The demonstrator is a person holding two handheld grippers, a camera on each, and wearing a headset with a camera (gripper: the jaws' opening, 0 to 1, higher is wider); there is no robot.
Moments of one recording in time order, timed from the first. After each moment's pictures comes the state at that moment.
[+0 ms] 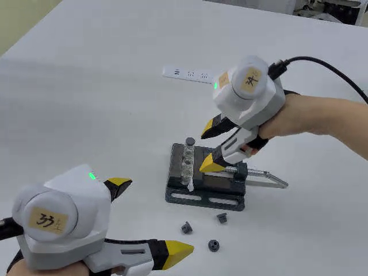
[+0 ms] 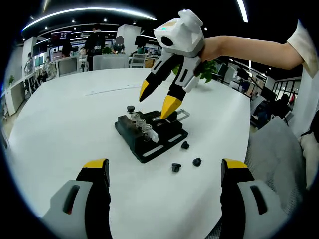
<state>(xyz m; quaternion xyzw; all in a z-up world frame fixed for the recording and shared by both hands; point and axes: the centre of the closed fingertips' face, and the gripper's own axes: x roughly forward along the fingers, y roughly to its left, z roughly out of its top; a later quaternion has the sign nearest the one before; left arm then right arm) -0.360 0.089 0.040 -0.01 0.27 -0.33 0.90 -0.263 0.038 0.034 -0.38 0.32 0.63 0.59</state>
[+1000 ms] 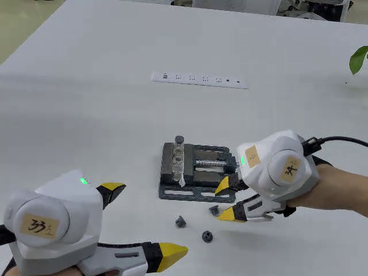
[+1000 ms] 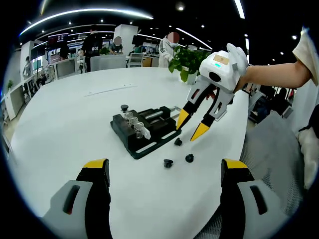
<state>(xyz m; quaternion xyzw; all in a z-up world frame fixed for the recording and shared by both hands) -0.375 0.084 0.041 0.00 0.27 -0.33 0.90 -0.341 -0.017 -0.010 -0.41 0.29 0.64 0.58</state>
